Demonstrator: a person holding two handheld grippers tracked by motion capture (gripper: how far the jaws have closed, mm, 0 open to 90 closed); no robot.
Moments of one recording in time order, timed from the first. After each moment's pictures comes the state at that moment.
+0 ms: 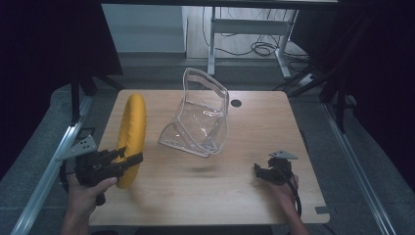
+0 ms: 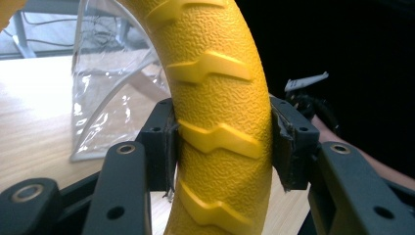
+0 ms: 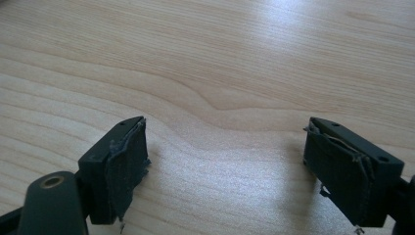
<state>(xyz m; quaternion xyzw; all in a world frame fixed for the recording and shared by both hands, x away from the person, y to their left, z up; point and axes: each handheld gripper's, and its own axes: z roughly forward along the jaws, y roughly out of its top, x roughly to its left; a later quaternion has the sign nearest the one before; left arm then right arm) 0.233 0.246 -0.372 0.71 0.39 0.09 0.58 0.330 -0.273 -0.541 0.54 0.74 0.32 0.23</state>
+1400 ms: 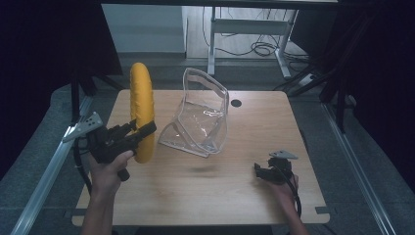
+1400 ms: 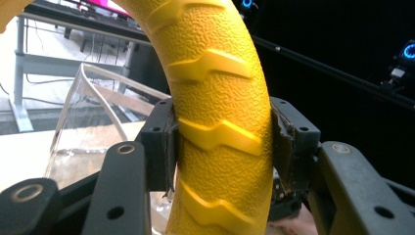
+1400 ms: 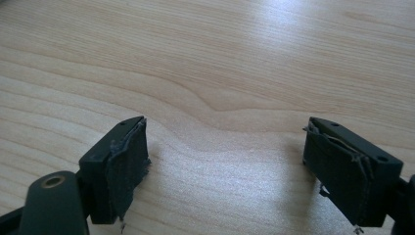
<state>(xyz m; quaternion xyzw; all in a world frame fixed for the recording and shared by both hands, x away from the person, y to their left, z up) 0.261 0.208 -0.332 0.62 0.39 0.13 0.67 0.330 -0.273 -0.540 0.54 0.74 0.32 0.24</state>
